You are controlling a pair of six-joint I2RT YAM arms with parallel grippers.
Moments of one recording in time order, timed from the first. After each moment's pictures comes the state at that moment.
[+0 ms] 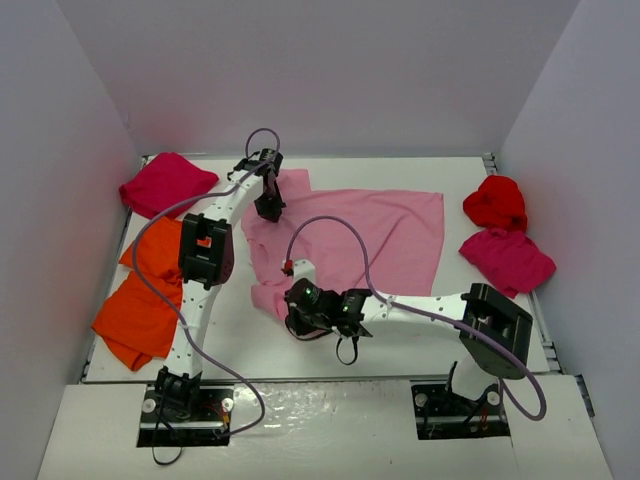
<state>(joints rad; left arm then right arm) -0.31 2.48 2.26 -0.97 -0.05 -0.61 1.16 1.60 0.94 -0.17 0.17 0.67</state>
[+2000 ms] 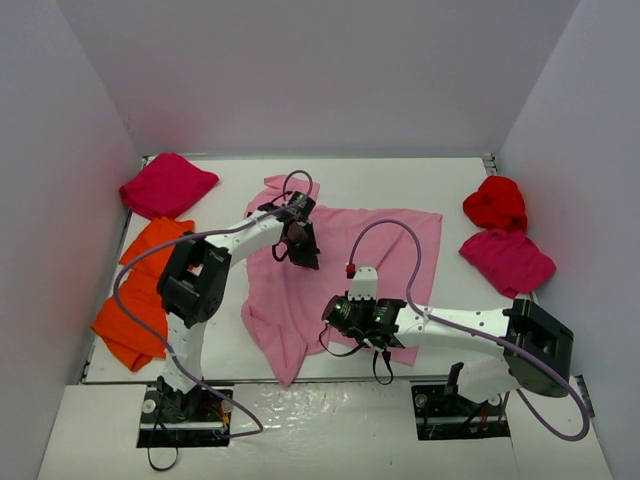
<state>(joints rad) -0.58 2.03 1.52 -0.65 0.20 -0.76 1.14 1.38 0.73 -0.50 0.58 1.01</state>
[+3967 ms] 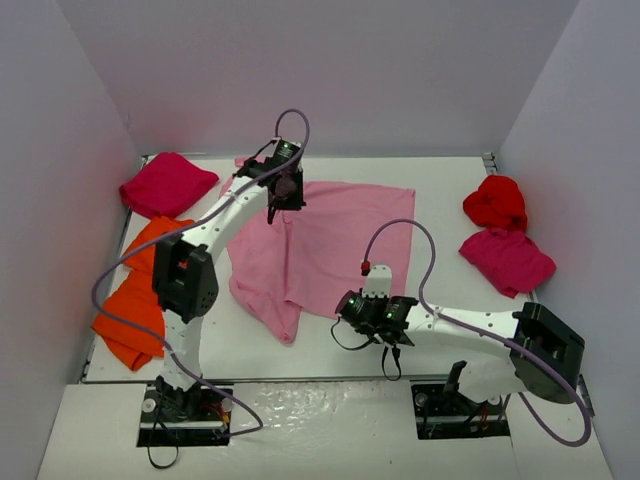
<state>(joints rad) -0.48 2.03 1.94 -0.81 -0.06 -0.43 1.06 1.32 0.65 -0.49 0.58 0.98</state>
